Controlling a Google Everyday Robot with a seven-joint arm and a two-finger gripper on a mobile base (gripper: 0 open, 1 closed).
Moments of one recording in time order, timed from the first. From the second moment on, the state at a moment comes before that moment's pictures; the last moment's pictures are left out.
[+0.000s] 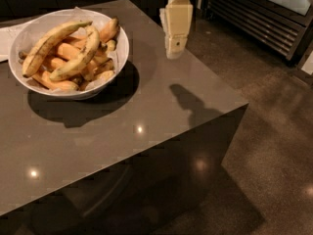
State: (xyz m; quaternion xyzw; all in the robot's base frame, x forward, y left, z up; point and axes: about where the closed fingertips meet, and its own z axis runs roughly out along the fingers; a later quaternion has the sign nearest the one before) arm 0.568 -0.025 1.034 -0.78 0.58 -0.09 0.22
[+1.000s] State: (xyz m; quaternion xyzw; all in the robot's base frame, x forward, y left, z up) arm 0.595 0.014 1.039 -0.82 0.52 -0.10 0.23
